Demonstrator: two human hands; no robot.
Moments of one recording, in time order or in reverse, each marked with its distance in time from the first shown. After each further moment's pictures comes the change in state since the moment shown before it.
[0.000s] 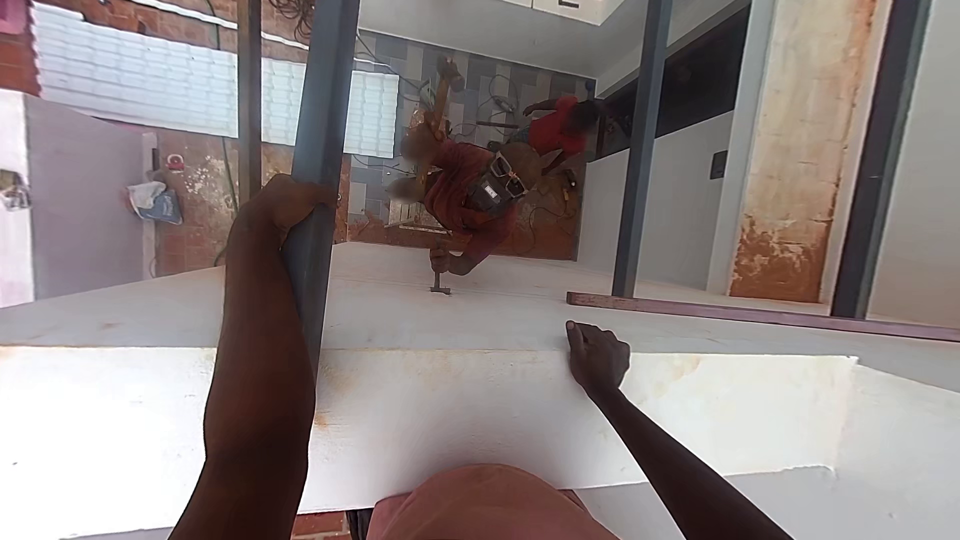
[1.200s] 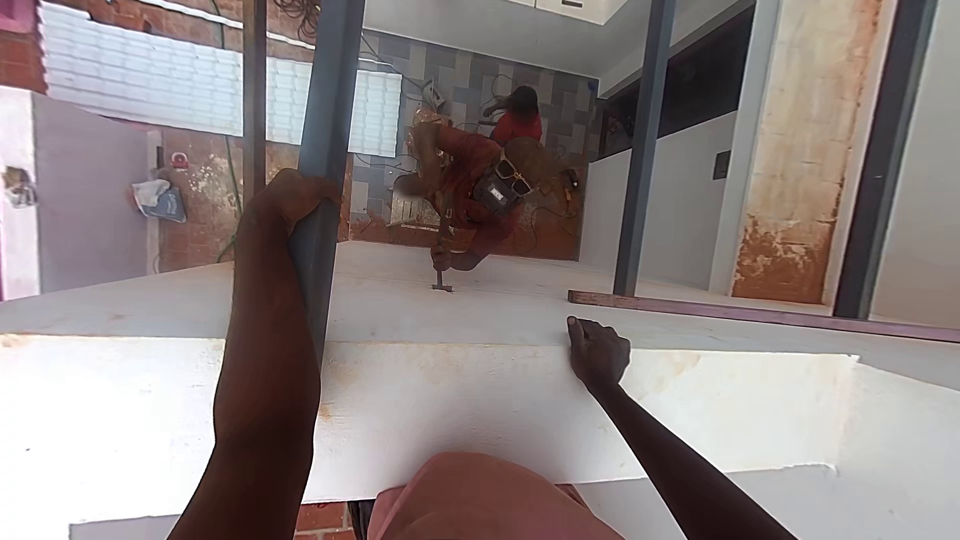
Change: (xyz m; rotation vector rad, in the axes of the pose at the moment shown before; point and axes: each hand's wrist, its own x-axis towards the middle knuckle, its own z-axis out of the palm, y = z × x) left_hand -0.001 0.000 0.000 0.002 0.004 0.011; right_hand -0.001 0.001 0.001 0.003 0.005 -0.002
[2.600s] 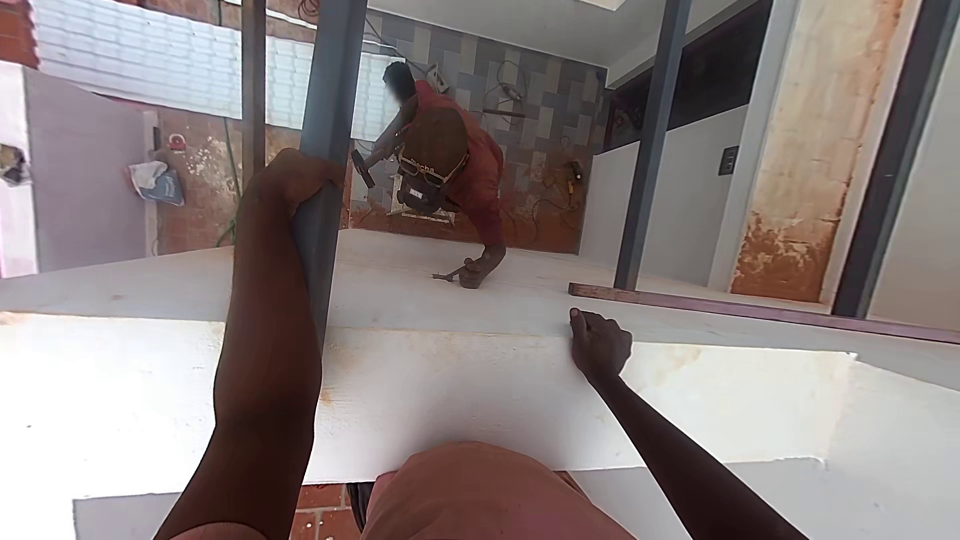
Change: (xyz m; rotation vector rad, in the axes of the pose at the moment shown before) left_hand -0.001 0.001 0.000 0.025 0.016 -0.010; right_hand 0.000 -0.004 -0.006 0.002 -0.049 0.008
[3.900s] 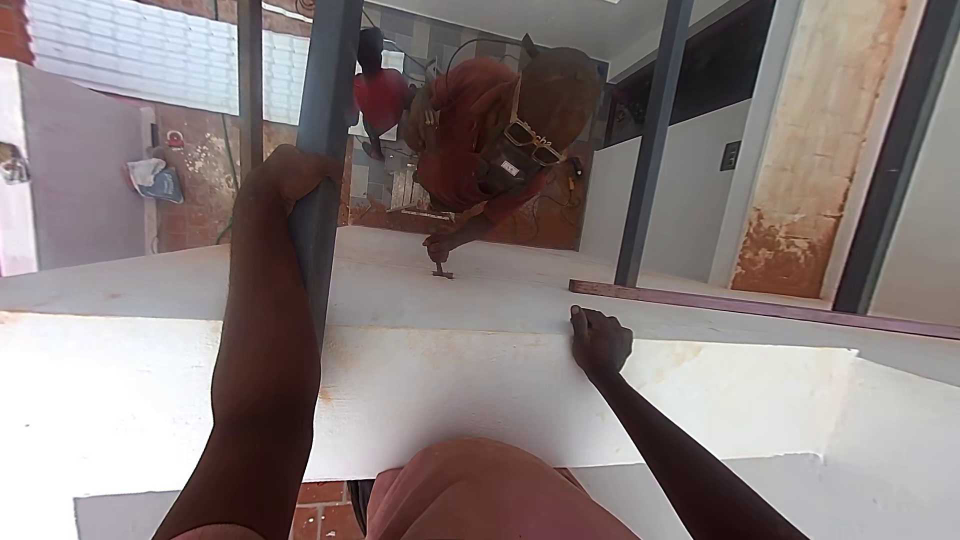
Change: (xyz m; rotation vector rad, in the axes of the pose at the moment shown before) left_hand 0.002 -0.001 0.000 -0.013 -0.001 0.007; right_hand 0.000 0.001 0.002 0.008 0.036 -0.007
